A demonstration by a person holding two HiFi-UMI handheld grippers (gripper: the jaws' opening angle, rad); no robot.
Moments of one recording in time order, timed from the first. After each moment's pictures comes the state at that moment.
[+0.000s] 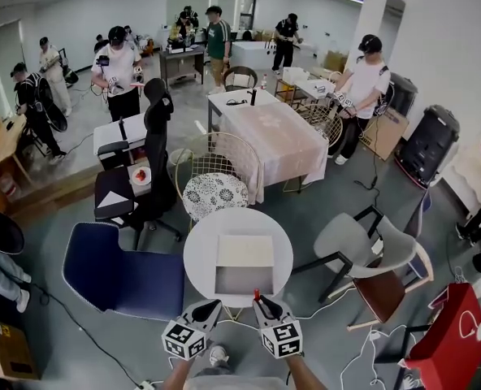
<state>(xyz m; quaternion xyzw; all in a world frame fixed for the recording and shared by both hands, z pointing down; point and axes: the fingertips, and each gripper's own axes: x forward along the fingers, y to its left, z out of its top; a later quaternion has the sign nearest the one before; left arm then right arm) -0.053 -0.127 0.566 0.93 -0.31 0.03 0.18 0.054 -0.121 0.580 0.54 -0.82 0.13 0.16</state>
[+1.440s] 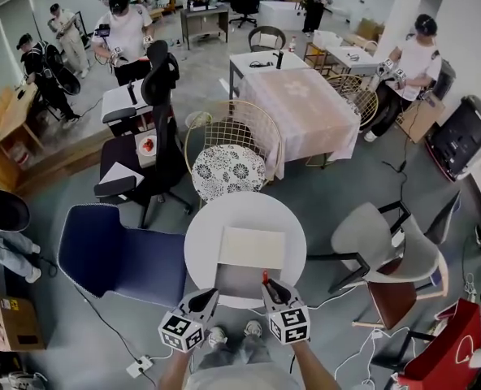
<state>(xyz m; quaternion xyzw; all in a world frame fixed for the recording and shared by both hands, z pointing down) -0.041 -0.209 0.608 0.89 -0.38 0.06 0.23 0.098 -0.225 0.626 0.50 -0.83 0.18 0.18</state>
